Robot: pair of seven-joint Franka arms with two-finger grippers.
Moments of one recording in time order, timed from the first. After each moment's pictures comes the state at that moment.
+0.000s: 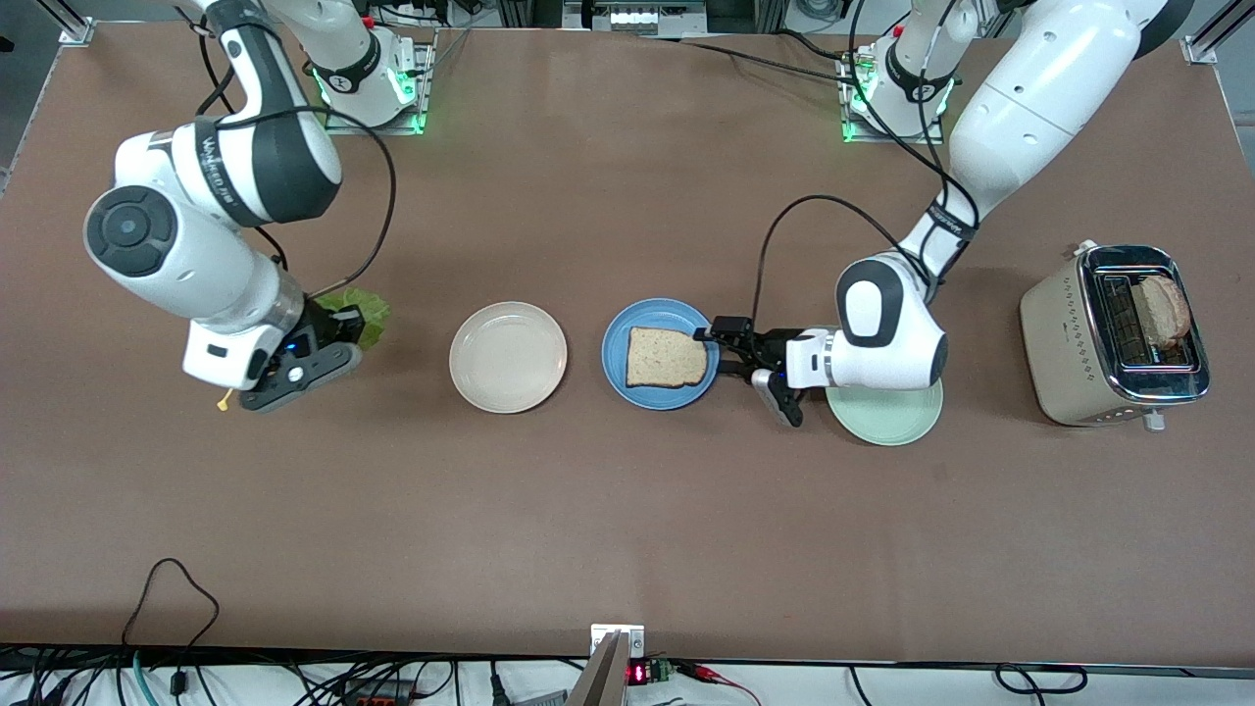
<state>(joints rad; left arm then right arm) 0.05 0.72 -0.45 -1.80 -0.88 2.27 0.86 0.22 0.31 0.06 -1.65 -0.02 1.94 -0.33</state>
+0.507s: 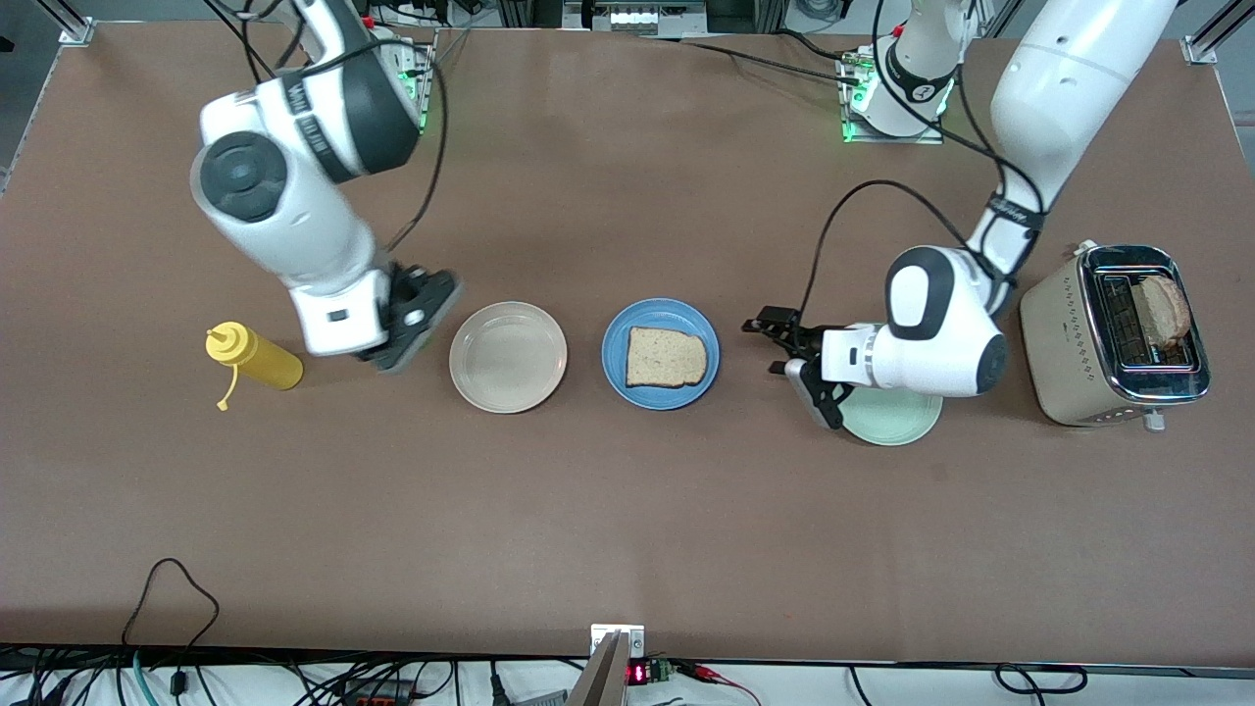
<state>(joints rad) 0.06 0.57 -0.36 -1.79 -0.57 2.08 0.77 0.40 0.31 0.06 -1.59 0.00 1.93 -0.61</state>
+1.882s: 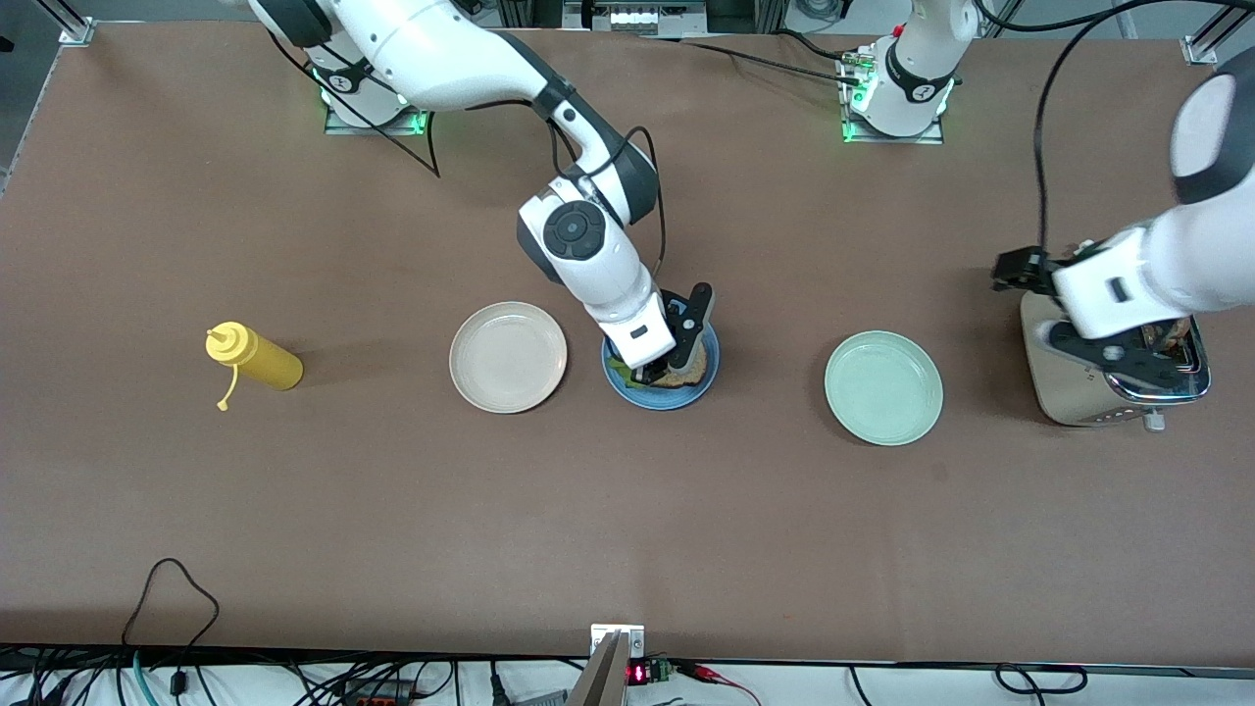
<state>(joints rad) 0.19 0.33 -0.31 -1.31 0.10 1.37 0.17 0.72 0.87 0.06 -1.26 0.15 2.46 -0.57</state>
